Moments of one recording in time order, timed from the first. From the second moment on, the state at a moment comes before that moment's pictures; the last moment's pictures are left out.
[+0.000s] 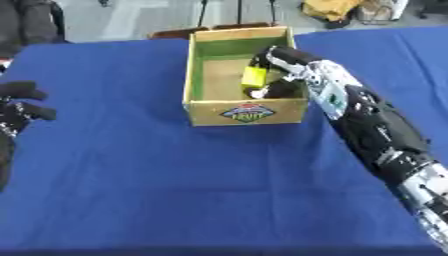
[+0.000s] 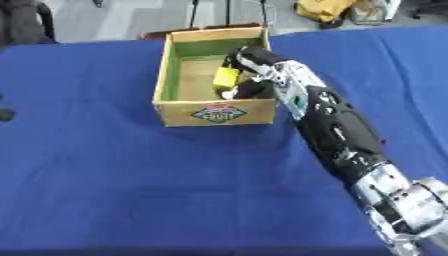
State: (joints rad) left arm -0.30 0.26 -0.05 -1.78 0.18 -0.04 -0.13; right arm -0.93 -0.38 0.19 -0.81 0.87 -0.26 0.29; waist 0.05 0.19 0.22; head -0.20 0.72
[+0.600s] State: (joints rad) left arm -0.30 0.26 -0.05 -1.78 0.18 -0.04 -0.13; right arm -0.93 -0.38 0.18 -0.89 0.81 -0.27 0.30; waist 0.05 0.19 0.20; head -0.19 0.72
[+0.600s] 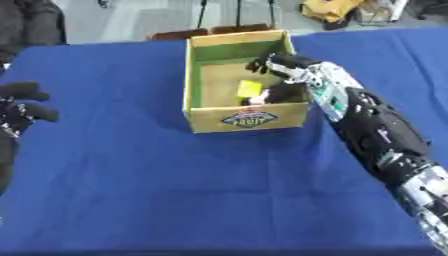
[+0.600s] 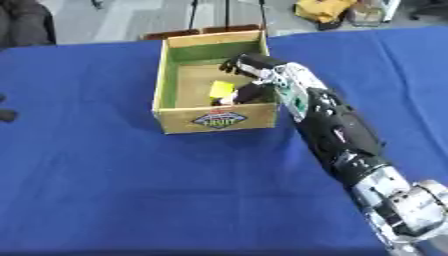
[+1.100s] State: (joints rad) left arm -0.30 0.26 -0.05 -1.78 0.17 -0.04 -0.12; right arm -0.80 -0.50 0.18 -1.31 0.34 -0.17 0.14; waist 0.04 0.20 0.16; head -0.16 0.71
